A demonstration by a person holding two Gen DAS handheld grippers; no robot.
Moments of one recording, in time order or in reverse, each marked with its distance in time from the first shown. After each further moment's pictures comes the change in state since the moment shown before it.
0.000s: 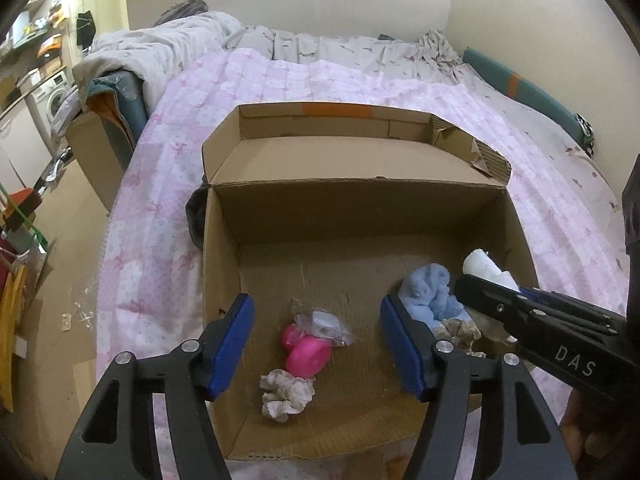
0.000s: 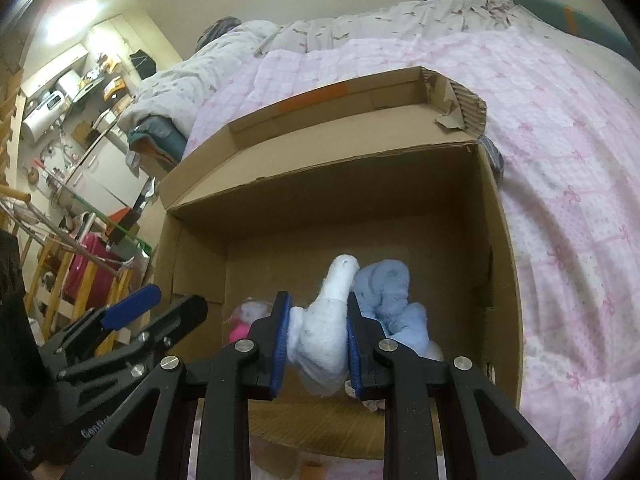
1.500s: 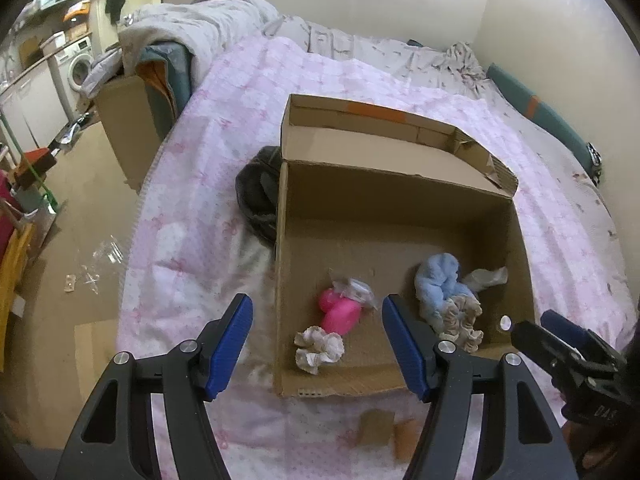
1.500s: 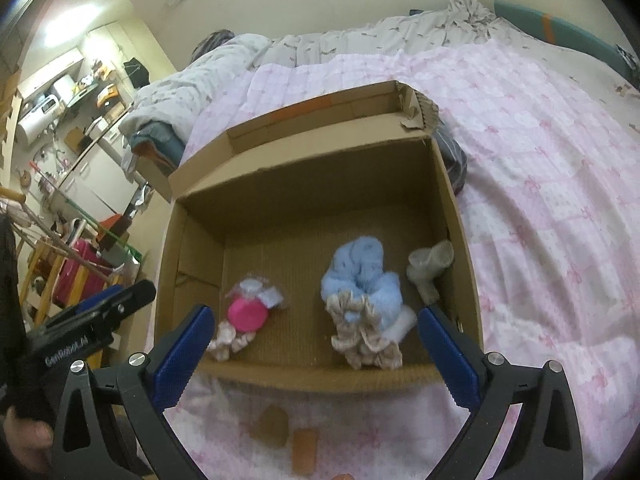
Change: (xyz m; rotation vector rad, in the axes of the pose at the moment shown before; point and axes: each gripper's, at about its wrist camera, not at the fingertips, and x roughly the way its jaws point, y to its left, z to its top) left arm -0.043 0.042 -0.018 -0.118 0.027 0.009; right arm -0.044 0.004 -0.036 -0.004 -0.051 -0.062
